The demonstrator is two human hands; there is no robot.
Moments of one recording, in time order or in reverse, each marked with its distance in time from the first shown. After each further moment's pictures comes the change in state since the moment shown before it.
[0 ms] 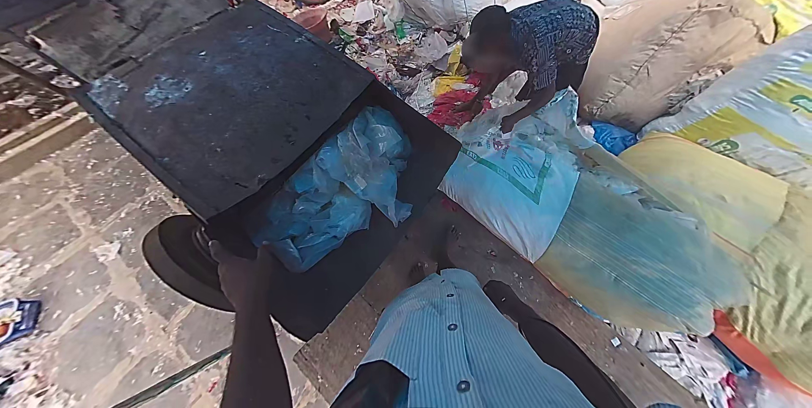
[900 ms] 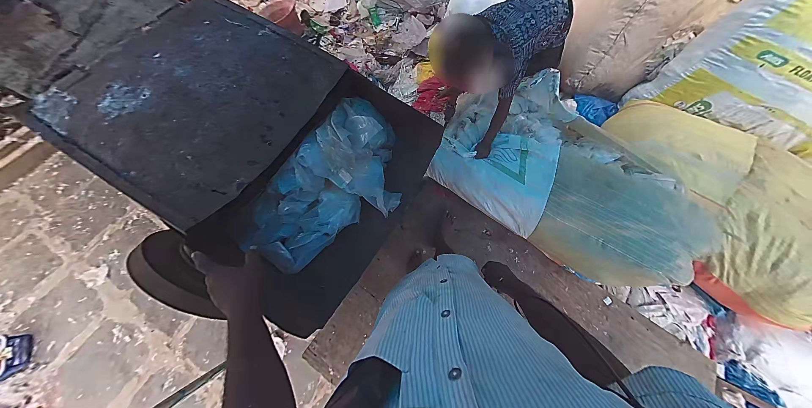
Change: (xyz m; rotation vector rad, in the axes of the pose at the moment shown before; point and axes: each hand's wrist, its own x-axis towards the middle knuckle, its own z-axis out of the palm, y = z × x) left_hand 0.000 -0.003 0.001 0.024 -0.014 -0.003; right_hand 0.046 0.044 0.027 -0.124 0.058 0.063
